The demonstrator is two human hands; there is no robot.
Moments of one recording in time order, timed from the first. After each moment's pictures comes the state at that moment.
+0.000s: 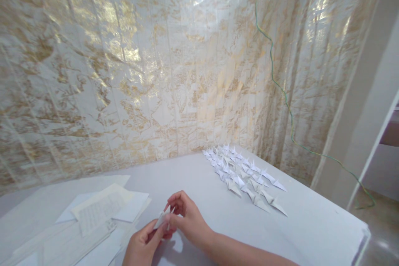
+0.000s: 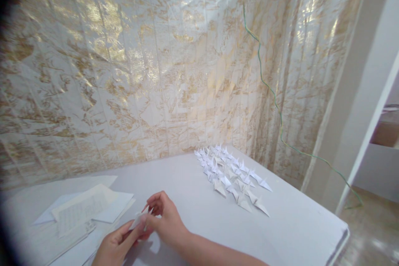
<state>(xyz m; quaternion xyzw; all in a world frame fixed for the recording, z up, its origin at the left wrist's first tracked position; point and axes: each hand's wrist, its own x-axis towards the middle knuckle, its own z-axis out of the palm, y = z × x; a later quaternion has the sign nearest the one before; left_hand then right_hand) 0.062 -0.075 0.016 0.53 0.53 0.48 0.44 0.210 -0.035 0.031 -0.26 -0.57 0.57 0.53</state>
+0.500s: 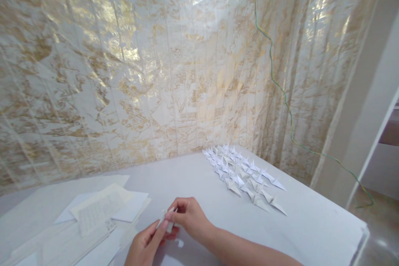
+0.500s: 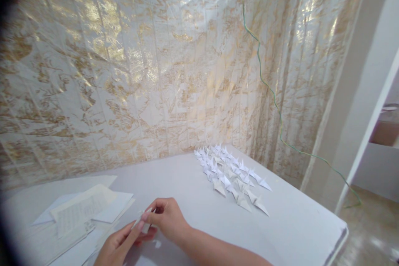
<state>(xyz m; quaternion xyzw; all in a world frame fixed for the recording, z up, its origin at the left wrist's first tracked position) 0.065 -0.081 0.022 0.55 0.52 0.47 0.46 0.211 -0.024 0.027 -0.30 -0.56 0.62 0.46</state>
